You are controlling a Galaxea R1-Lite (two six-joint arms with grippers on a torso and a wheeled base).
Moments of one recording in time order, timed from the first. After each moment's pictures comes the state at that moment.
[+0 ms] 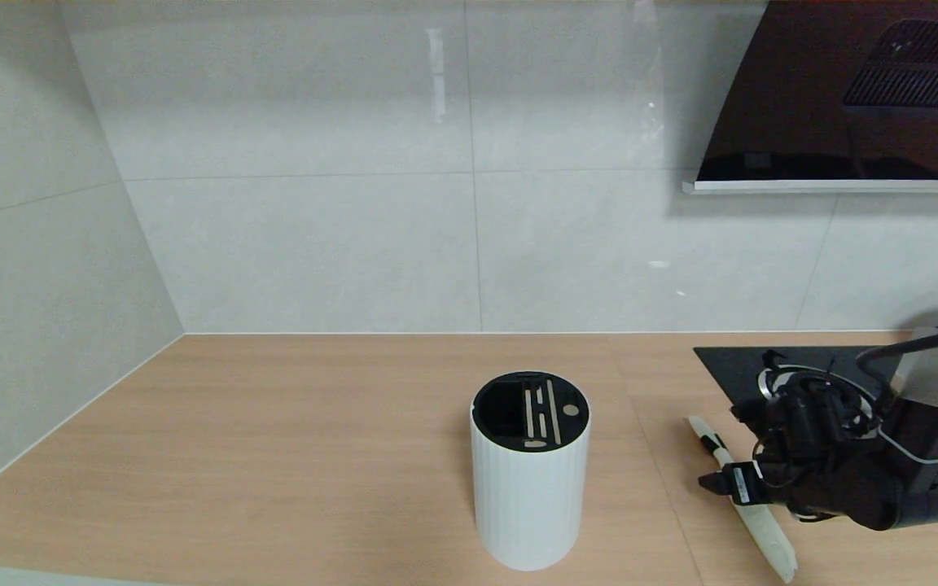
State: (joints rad) left arm 0.00 0.00 0.00 0.00 -0.01 0.00; right arm 0.06 2.30 -0.66 -0.80 0.01 -0.03
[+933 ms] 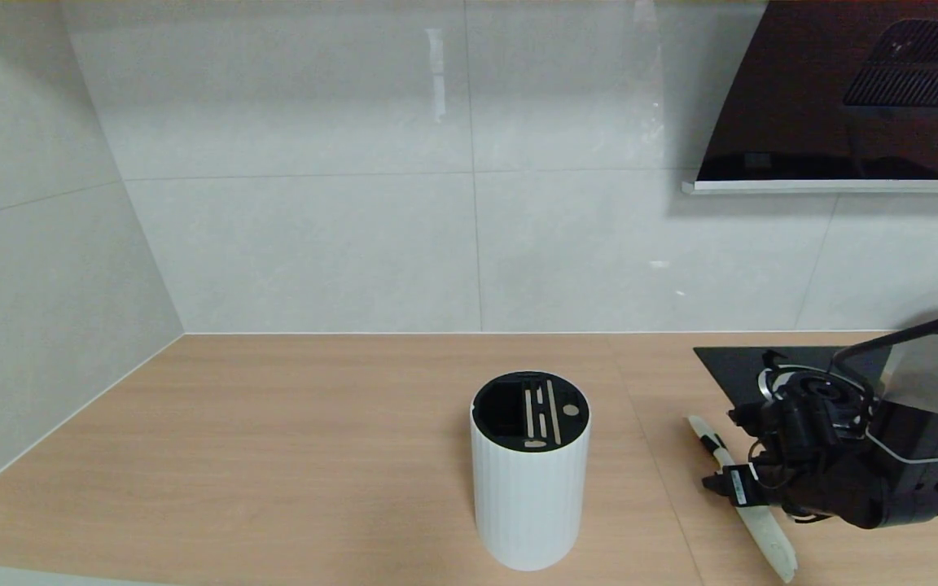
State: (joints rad) left arm 0.00 0.00 0.00 0.00 -0.01 0.00; right arm 0.05 2.36 -0.70 -0.80 0.01 -0.03
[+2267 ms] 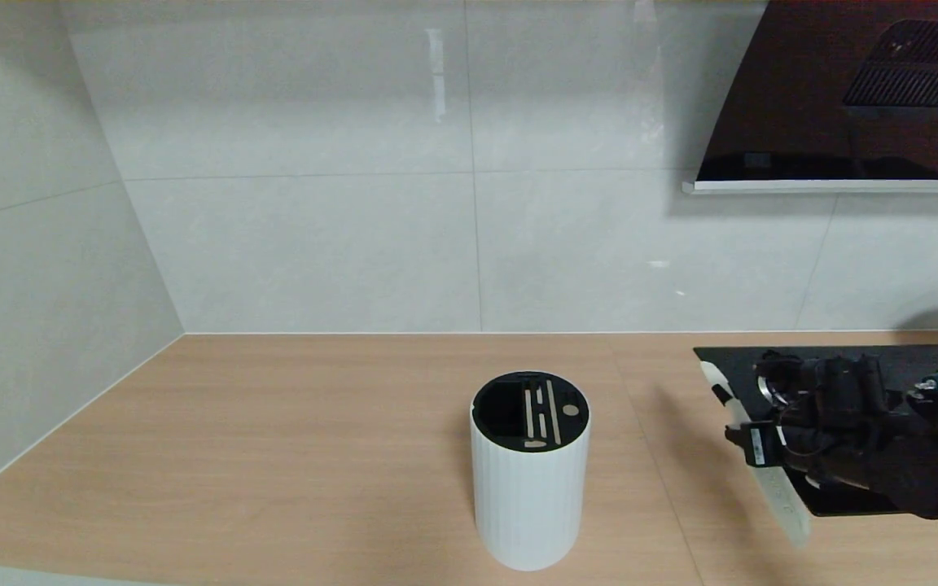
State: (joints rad) left arm 0.00 0.00 0.00 0.00 -0.01 0.00; right arm 0.08 2.05 -0.61 -0.80 0.00 0.00
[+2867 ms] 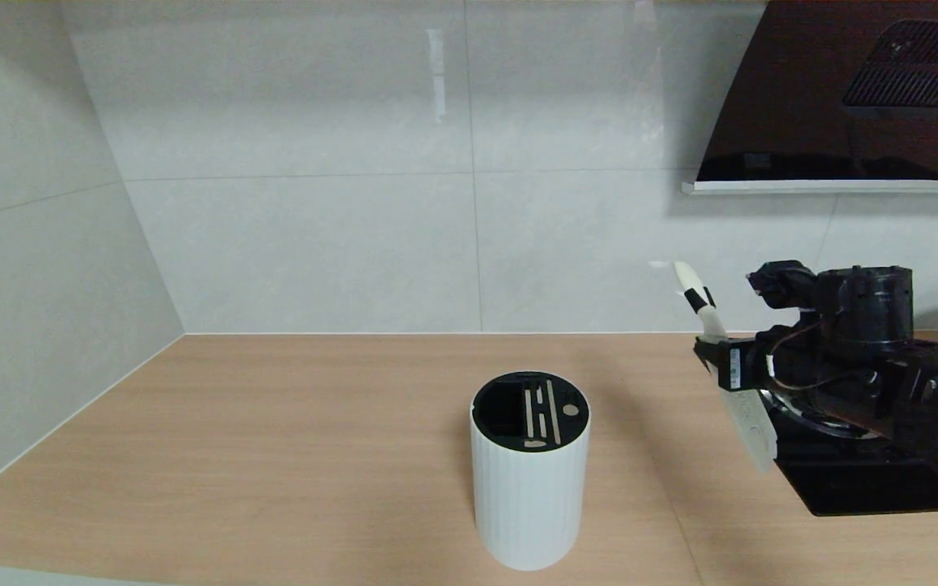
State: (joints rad) left arm -0.01 0.11 -0.30 0.15 -0.23 -0.07; right arm 0.30 1.76 -0.76 -0.64 -0.12 0.05
